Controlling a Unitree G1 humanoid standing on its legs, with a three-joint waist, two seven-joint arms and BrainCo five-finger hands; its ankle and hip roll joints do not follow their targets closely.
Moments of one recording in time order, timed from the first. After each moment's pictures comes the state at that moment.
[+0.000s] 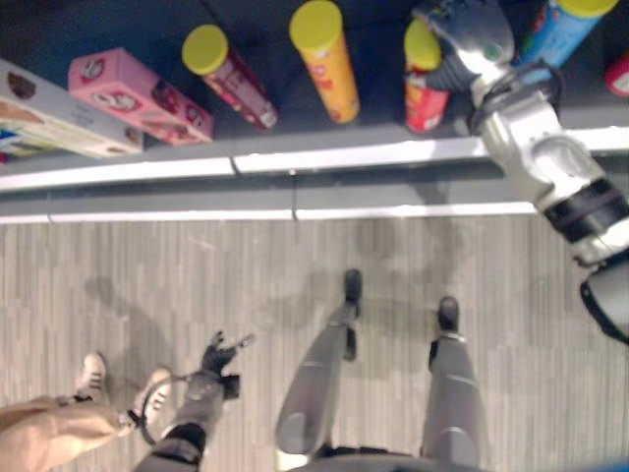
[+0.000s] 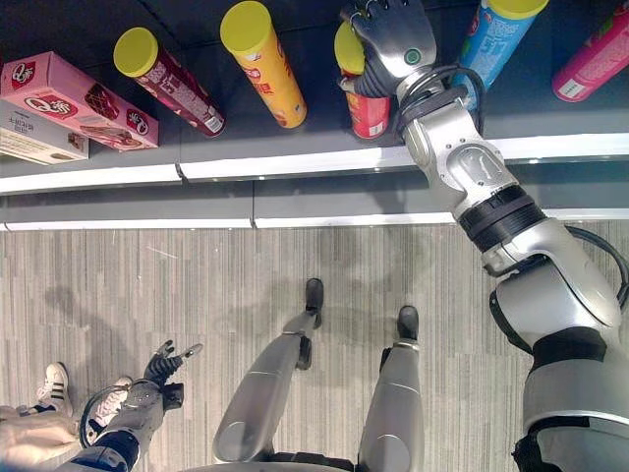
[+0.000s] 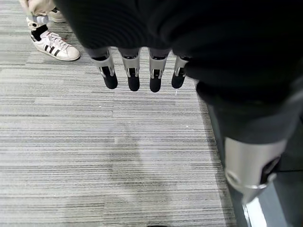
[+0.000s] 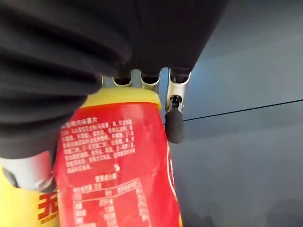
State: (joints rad) left arm -0.15 0.33 -0.12 1.06 -0.33 -0.14 0.16; right arm -1.30 -0.74 0.74 0.54 -0.74 0.08 -0.36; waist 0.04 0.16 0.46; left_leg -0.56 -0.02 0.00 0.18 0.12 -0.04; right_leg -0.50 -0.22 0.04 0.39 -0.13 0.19
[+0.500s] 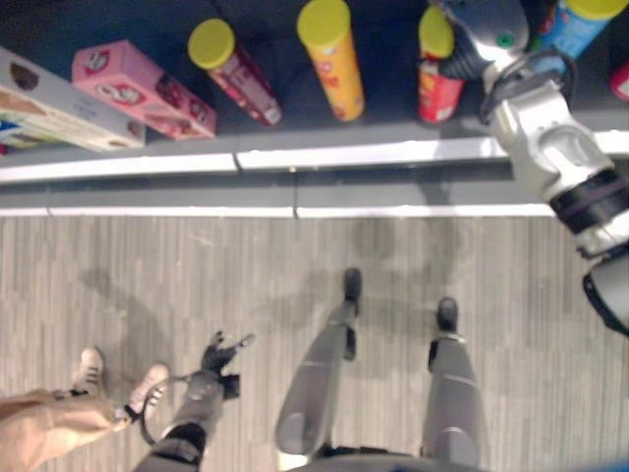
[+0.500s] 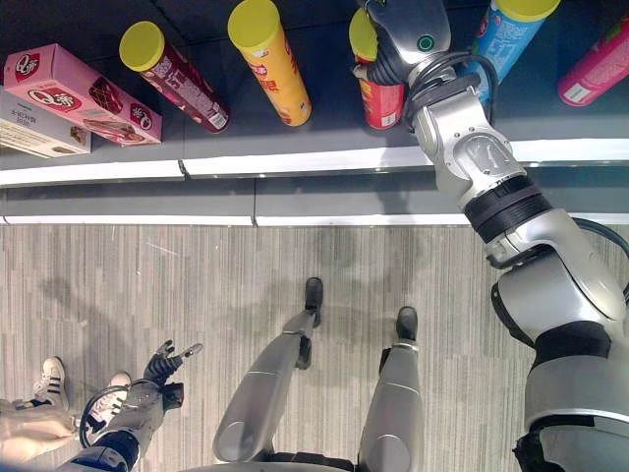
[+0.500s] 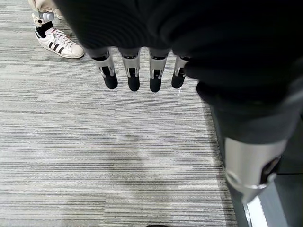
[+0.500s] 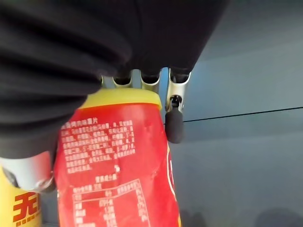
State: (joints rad) left arm -0.15 0.33 -0.12 1.06 -0.33 -0.14 0.15; right arm -1.32 -0.74 0.76 0.58 -0.74 0.10 -0.36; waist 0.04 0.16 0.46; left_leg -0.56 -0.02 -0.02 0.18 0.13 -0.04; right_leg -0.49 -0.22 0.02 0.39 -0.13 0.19
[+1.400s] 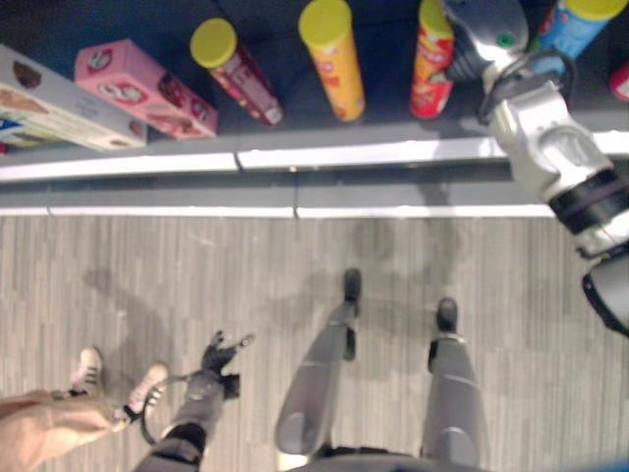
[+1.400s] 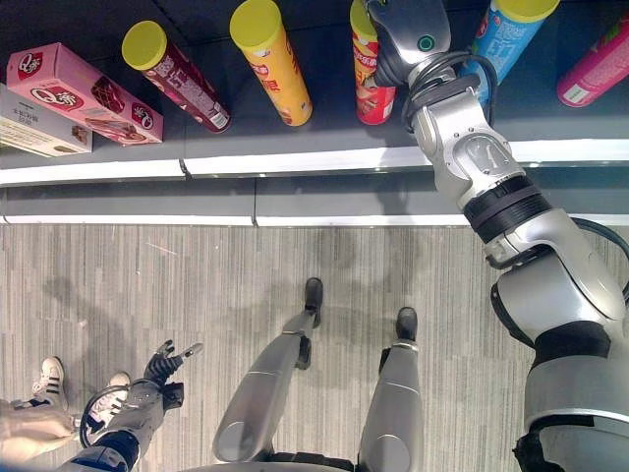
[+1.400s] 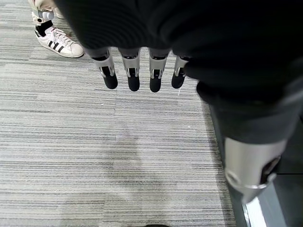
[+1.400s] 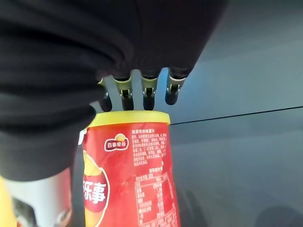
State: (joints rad) left arm -0.15 0.33 -0.12 1.06 -0.33 -0.14 0.16; right arm -1.32 -0.74 0.75 0.58 -0.72 0.10 -0.36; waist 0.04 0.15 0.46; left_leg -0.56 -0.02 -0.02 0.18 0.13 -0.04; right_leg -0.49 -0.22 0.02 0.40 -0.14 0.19
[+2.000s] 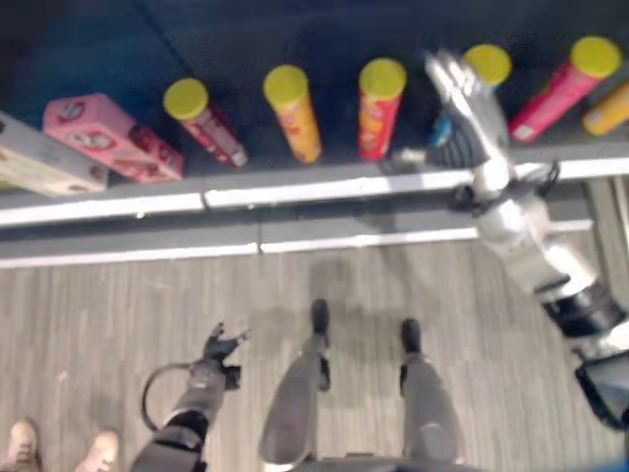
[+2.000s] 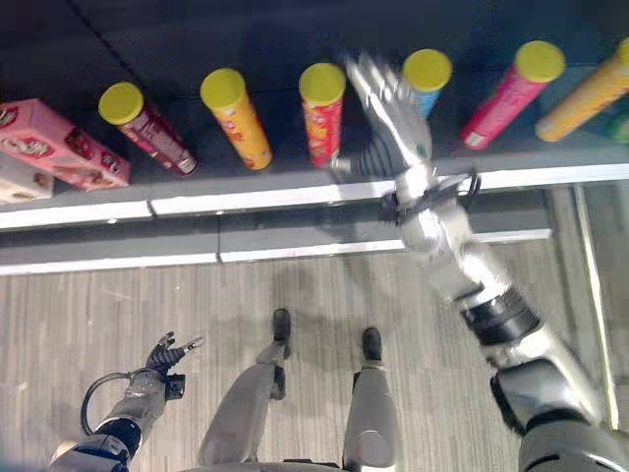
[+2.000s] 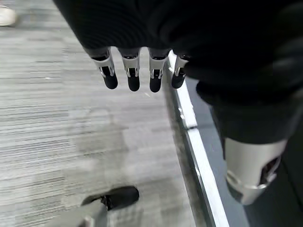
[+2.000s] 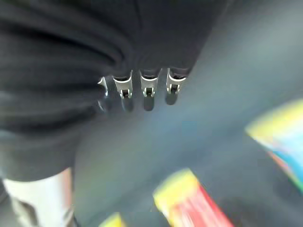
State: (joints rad) left arm -0.21 0.33 -0.12 1.07 -0.19 -0.09 0.17; right arm -0.54 -0.68 0.38 -0.06 -0.28 -0.09 -0.28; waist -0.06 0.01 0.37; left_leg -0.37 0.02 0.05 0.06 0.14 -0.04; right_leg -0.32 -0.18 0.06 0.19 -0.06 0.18
